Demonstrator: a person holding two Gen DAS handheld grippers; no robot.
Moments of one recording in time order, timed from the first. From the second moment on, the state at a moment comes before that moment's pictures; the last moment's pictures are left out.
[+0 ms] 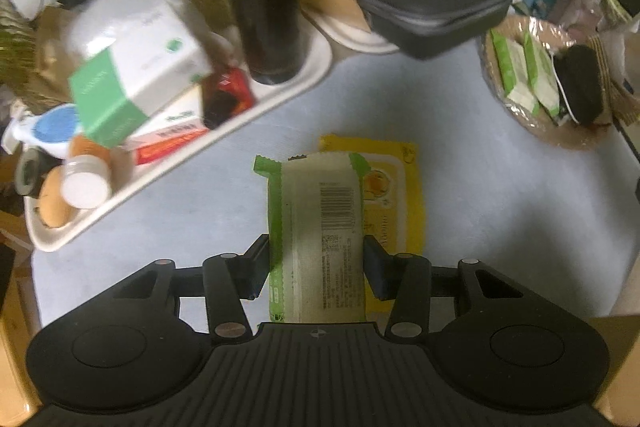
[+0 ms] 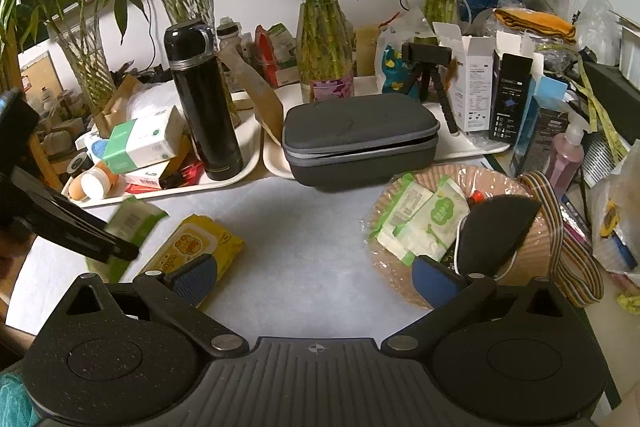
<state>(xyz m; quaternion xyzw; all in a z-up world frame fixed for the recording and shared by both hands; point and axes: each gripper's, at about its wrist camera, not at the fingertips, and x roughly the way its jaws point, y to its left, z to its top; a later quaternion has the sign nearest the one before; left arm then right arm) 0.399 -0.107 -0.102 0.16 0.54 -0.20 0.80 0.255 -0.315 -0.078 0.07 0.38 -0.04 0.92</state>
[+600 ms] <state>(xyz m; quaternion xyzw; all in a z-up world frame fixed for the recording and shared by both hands) 0.391 -0.022 -0.103 0.08 0.55 -0.18 0.81 0.259 -0.310 -0.079 0.06 0.38 -0.04 0.92</state>
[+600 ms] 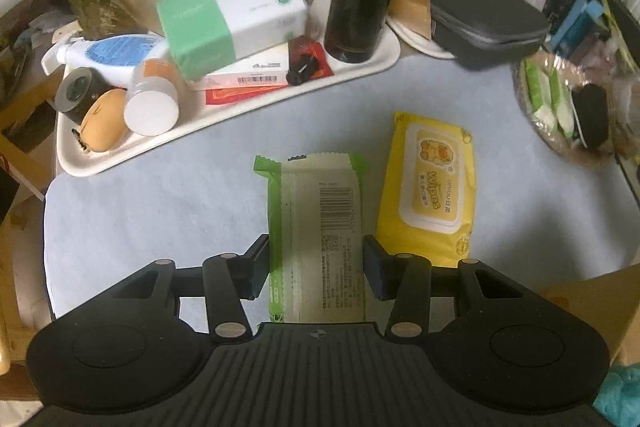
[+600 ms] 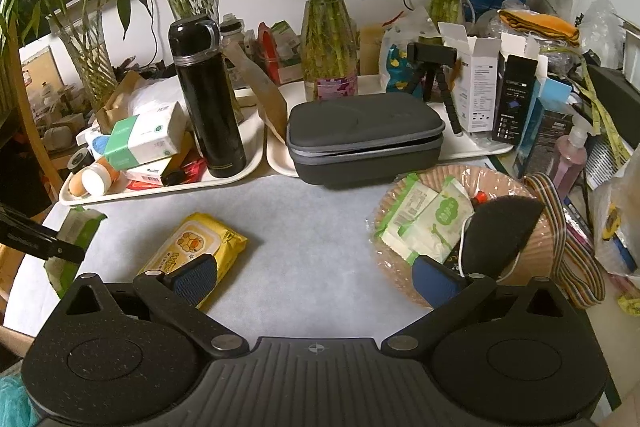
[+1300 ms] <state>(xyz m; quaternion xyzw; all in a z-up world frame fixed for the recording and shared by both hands) 0.355 0.039 -0.090 0.02 0.49 -0.16 0.86 0.311 -0.286 -0.109 0.03 0.42 0.06 0.90</state>
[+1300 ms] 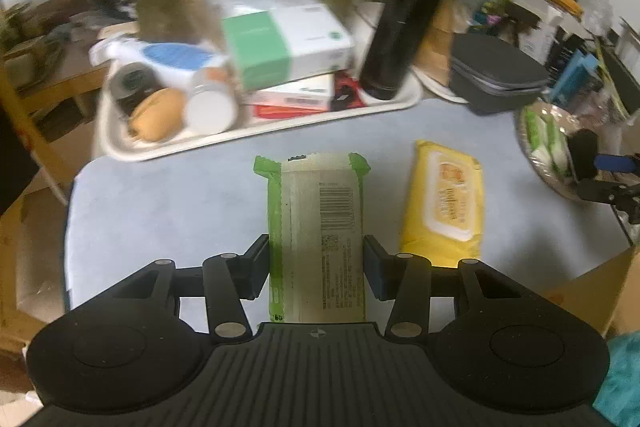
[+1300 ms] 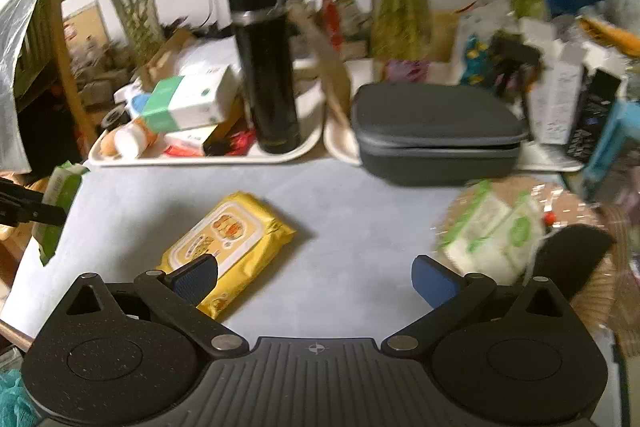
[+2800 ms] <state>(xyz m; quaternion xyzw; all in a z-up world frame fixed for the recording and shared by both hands) 0.295 0.086 -0.143 -0.07 0.40 -0.11 0.91 0.428 -0.170 -0.198 -0.09 0.44 0.35 0.82</state>
